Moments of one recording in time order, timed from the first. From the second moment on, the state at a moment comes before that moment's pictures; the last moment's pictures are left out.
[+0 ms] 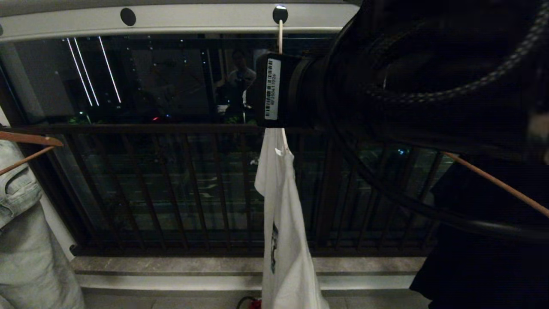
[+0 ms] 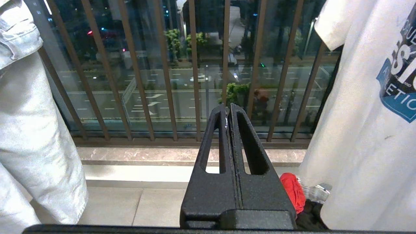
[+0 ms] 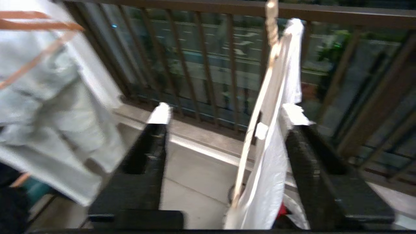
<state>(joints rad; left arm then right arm) 0.00 0.00 0.00 -0.03 0.01 -0.01 1.05 1.80 -1.88 0.33 -0.57 0.35</state>
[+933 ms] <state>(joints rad) 0.00 0.00 0.00 -0.03 0.01 -0.01 0.87 1.94 -1.89 0.11 -0.59 0.17</state>
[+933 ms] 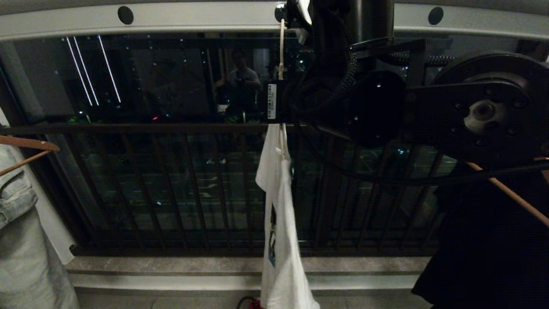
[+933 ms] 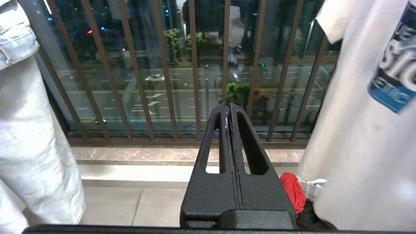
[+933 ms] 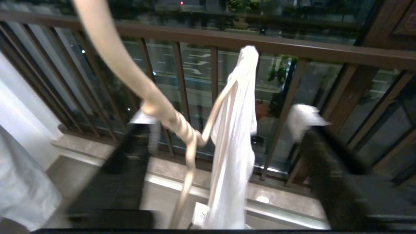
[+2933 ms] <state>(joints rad) 0.00 0.00 0.00 -0.03 0.01 -0.01 0.92 1.89 -1.88 0.04 -0.63 0.08</state>
